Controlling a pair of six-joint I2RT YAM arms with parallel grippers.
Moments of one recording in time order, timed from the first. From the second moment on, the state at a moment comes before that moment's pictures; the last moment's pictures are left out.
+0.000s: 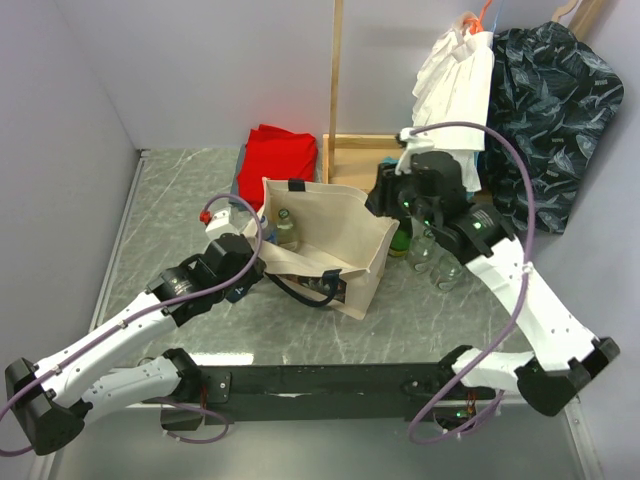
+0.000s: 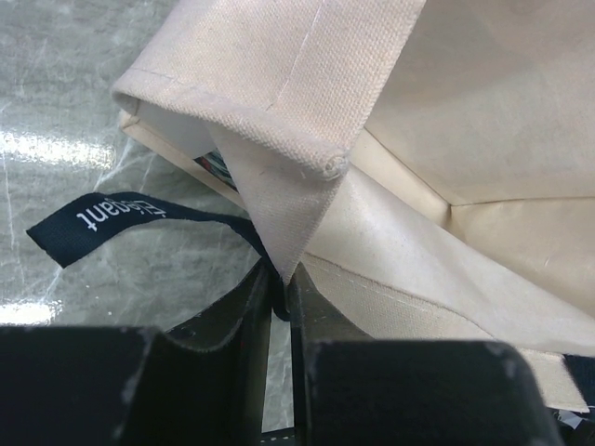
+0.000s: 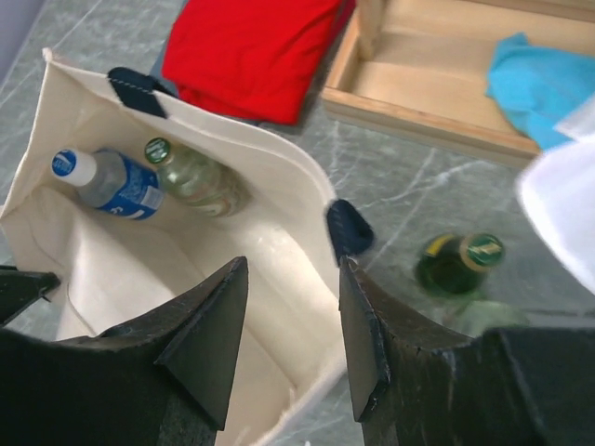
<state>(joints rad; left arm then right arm) -0.79 0.92 0.84 -0.59 -0.39 -0.91 0.56 1.18 1.43 -0.69 0.14 0.25</state>
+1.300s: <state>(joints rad) -0.79 0.82 0.86 -0.72 -0.41 -0.96 0.80 1.80 1.73 -0.59 0.07 0.17</state>
